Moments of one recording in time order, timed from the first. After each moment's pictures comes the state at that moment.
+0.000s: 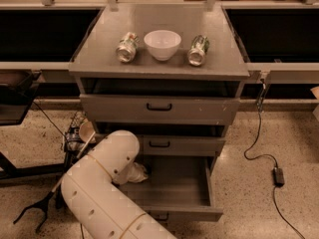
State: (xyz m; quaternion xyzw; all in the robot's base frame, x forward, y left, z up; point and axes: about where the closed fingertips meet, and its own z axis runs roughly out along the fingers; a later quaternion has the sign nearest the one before) arm 0.709 0.086 0.140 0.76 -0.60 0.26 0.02
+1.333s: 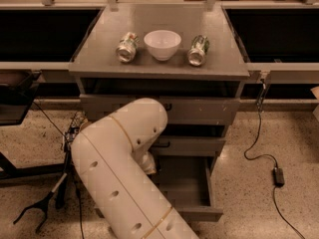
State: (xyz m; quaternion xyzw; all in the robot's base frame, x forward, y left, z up) arm 0.682 0.037 0.260 0.72 -0.67 0.19 0.00
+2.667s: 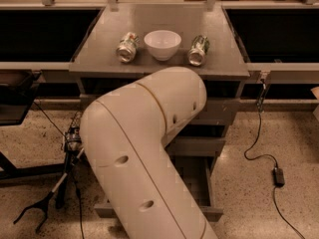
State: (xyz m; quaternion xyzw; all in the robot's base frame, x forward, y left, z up) arm 0.600 -0.034 0.382 0.74 -0.65 0.18 0.04
